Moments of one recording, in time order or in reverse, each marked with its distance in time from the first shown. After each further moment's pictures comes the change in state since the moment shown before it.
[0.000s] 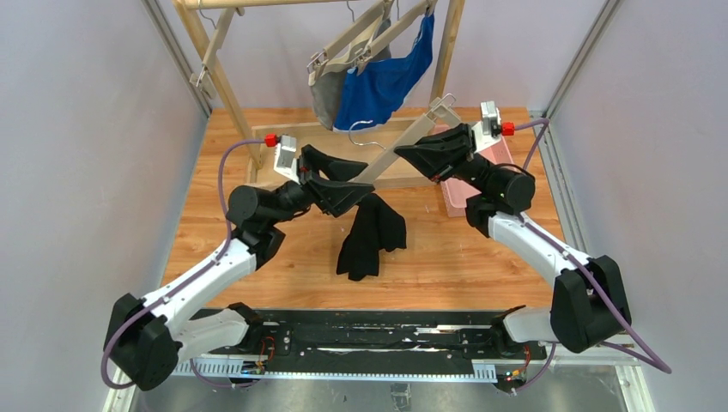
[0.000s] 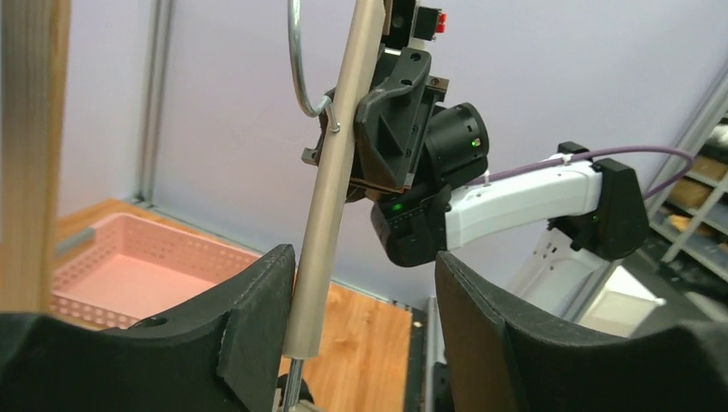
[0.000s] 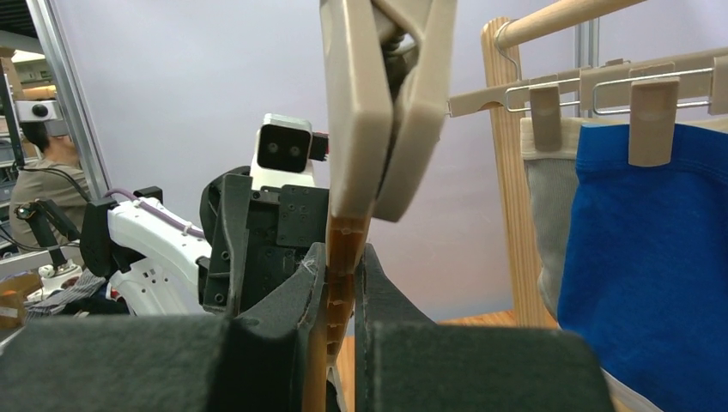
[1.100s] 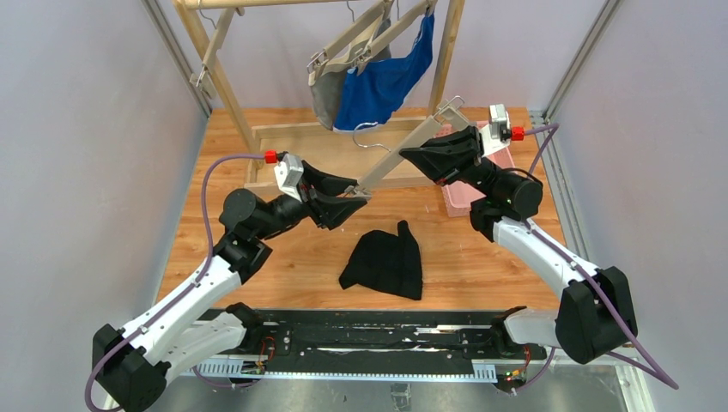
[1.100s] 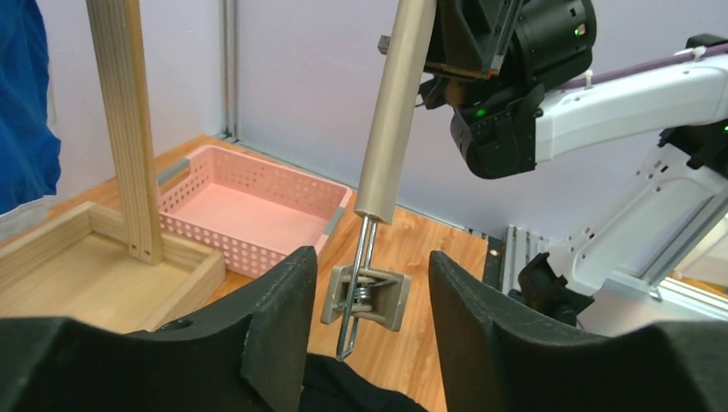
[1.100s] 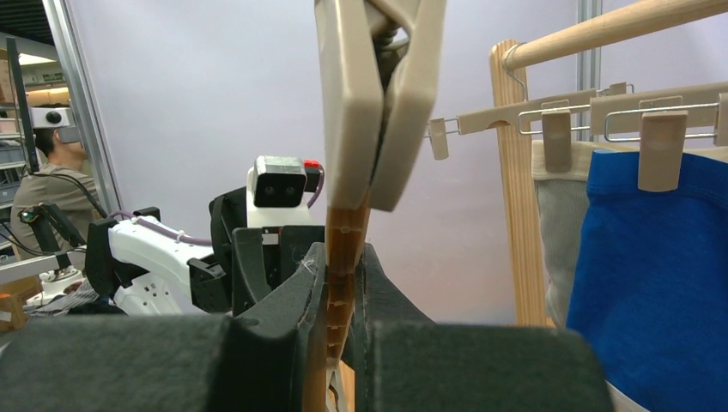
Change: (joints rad) left arm -0.006 -0.200 -0.032 -0.442 -0.031 0.353; right arm 0.001 -0.066 -0.013 -0.010 0.009 0.003
